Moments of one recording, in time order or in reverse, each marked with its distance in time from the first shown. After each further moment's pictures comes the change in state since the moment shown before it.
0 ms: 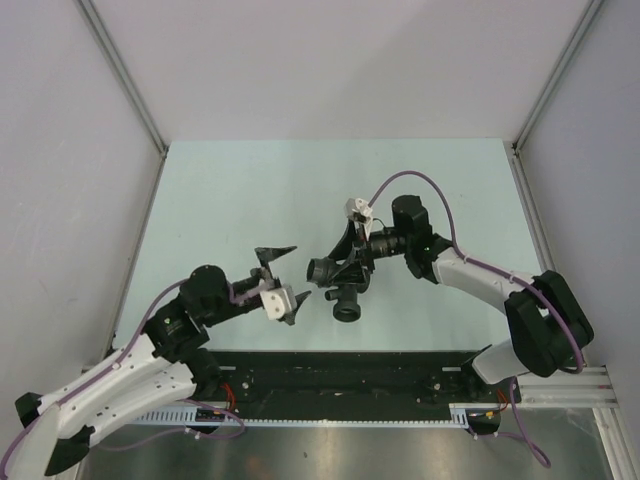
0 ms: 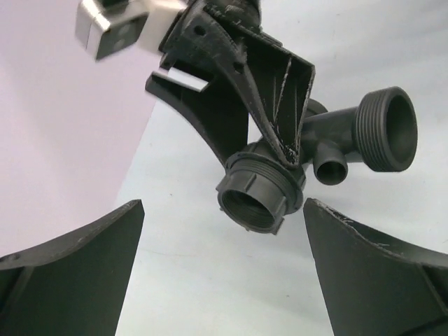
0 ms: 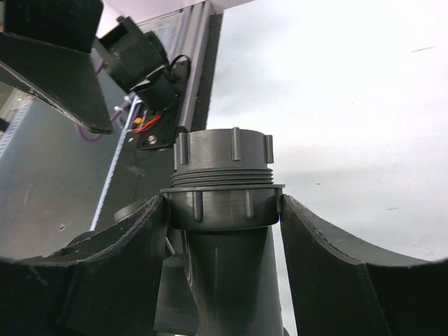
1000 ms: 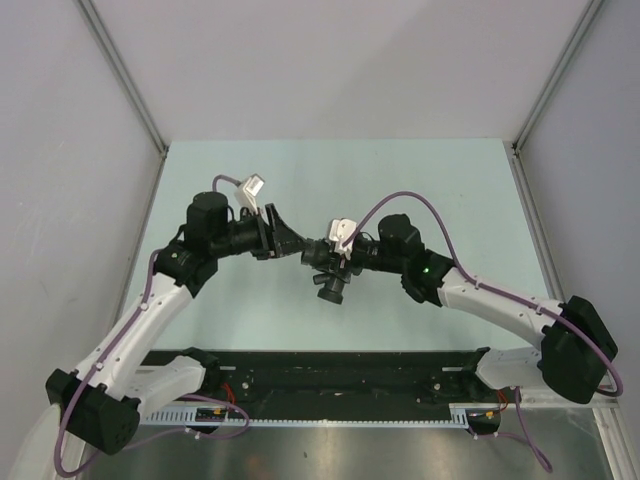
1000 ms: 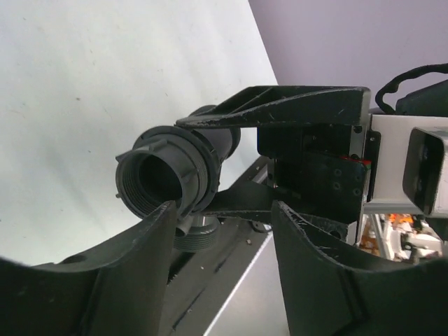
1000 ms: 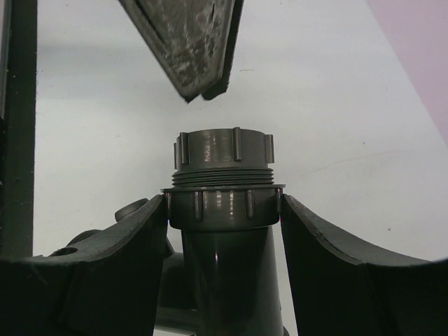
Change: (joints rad) left arm 0.468 0.407 0.349 -0.207 0.346 -1.394; right arm 0.222 -0.178 0.000 -0.137 0.684 -0.446
